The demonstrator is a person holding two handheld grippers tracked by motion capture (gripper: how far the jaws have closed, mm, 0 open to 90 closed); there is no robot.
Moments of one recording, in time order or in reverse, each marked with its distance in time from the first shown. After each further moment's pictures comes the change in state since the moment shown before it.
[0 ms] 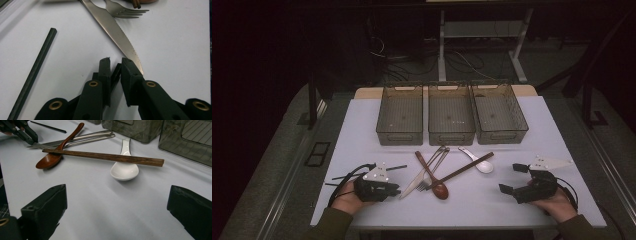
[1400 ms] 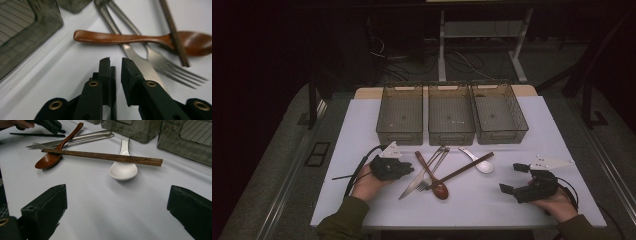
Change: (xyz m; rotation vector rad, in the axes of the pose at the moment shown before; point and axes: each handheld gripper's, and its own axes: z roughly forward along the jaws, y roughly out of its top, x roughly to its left) left arm 0.032 0.040 0.024 -0.101 0.104 -0.126; right arm -0.001 0.000 -0.001 0.004 -0.004 0.002
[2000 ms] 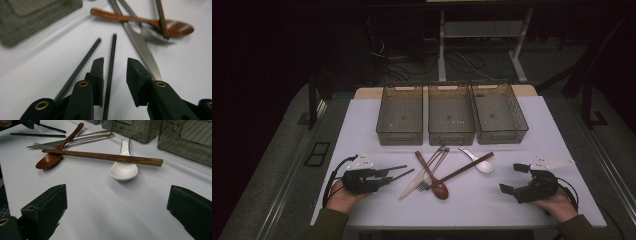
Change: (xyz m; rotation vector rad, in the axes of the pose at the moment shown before) left arm -0.011 -0.049 -0.061 -0.053 0.066 -0.123; right arm 0.000 0.000 0.000 -0.004 0.001 0.000
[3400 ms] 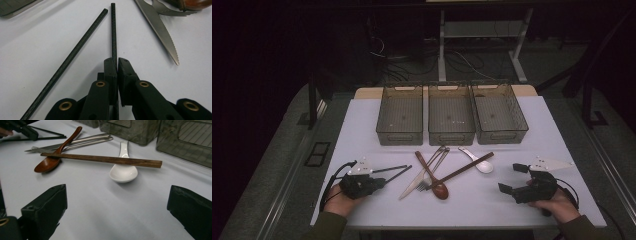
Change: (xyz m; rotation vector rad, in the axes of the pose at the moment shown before) left arm 0.005 -0.015 0.006 0.112 0.015 0.023; right arm 0.003 -0.002 0.002 -0.030 -0.020 0.014
